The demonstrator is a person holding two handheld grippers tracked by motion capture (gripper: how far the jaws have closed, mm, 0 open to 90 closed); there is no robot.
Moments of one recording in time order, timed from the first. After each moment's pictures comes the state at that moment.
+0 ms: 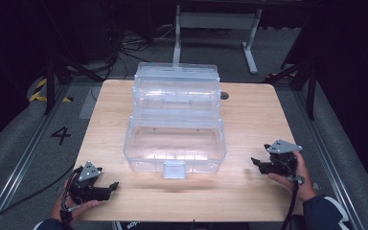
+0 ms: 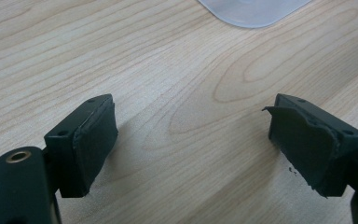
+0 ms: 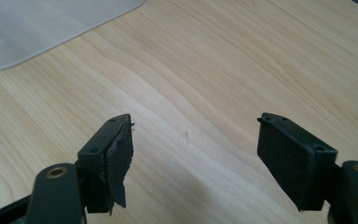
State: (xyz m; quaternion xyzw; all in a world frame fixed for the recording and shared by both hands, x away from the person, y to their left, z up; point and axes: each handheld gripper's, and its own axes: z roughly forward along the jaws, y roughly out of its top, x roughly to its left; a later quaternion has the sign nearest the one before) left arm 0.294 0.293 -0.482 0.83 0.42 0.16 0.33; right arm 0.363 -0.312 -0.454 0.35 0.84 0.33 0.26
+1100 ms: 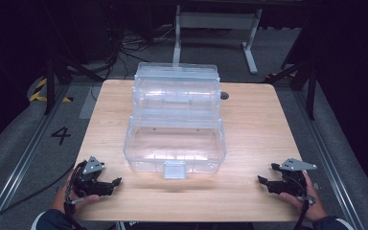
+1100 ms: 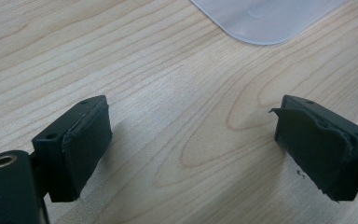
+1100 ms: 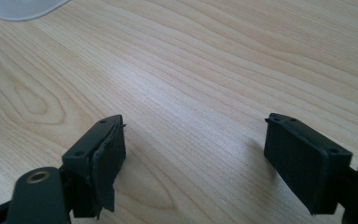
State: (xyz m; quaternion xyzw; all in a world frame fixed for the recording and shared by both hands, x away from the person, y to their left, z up) left arm 0.312 0.289 -0.482 0.83 0.41 0.16 0.33; right arm 0.323 -0.342 -0.486 0.41 0.81 0.36 0.18
